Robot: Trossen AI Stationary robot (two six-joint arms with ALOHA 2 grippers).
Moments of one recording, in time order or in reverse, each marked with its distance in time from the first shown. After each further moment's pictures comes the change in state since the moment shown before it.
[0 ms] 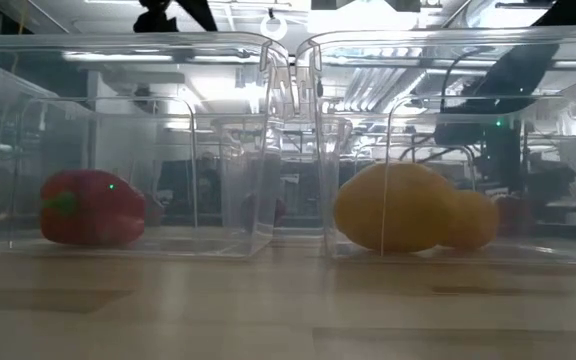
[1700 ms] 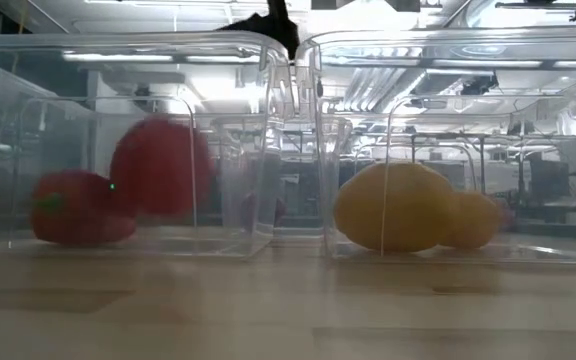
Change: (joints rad) left arm -0.153 -0.396 -0.225 0.285 0.167 0.119; right arm 1.030 0.470 0.947 0.509 -0.360 -0.100
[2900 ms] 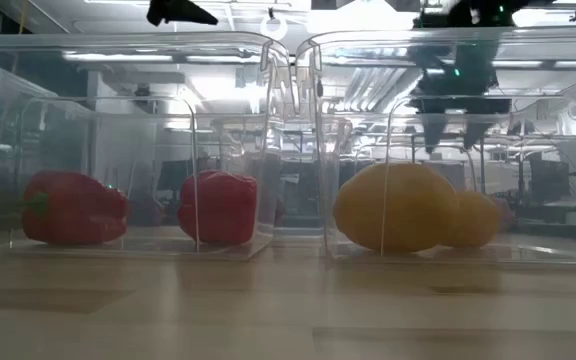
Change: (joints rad) left arm 0.004 0.258 0.001 0.216 -0.243 -0.185; right arm -0.788 -0.613 -0.548 -0.823 0.303 -0.208
